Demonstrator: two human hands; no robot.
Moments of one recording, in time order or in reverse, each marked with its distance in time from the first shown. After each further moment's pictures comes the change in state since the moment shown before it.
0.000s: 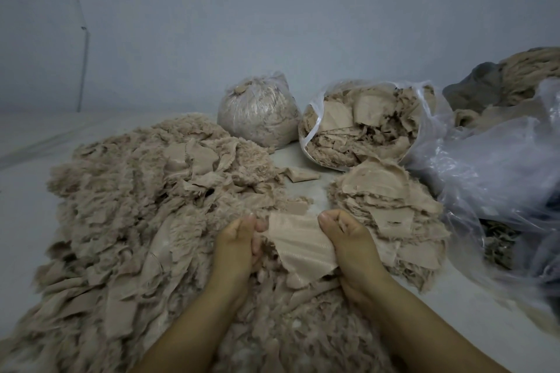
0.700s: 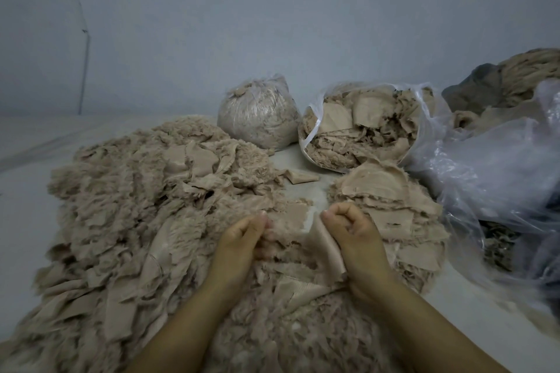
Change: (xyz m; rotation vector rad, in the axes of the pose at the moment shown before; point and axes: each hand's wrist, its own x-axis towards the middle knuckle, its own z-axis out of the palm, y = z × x) left_hand 0.006 -0.002 -0.005 -0.012 -0.181 0.007; right_hand 0.001 -0.004 -0.009 -0.057 0.033 -0.163
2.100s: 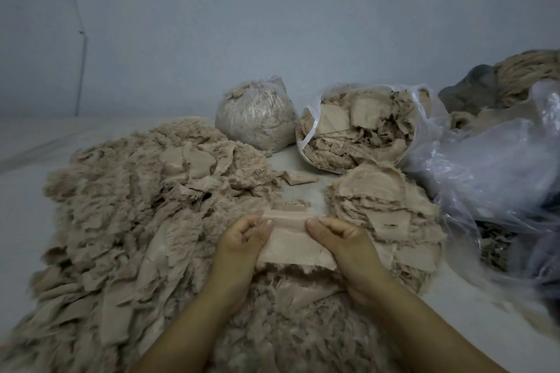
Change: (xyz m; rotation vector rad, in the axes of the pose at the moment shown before) left_hand -0.006 0.002 0.008 -0.142 0.004 0.013; right_hand -0.007 -0.005 0.004 0.155 -0.166 0.142
